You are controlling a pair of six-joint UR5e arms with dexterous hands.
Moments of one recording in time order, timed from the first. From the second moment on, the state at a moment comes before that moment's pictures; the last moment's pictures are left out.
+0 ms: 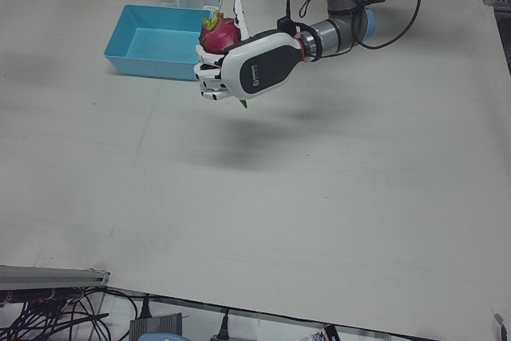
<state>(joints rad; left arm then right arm) -0.70 -1.57 -2.14 -0.13 1.56 0.55 1.52 -1.56 1.57 -3.29 -1.45 0.12</state>
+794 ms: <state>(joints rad) -0.33 -1.57 -2.15 -0.13 1.42 0.62 1.51 -1.56 1.57 -3.29 -1.45 0.12</state>
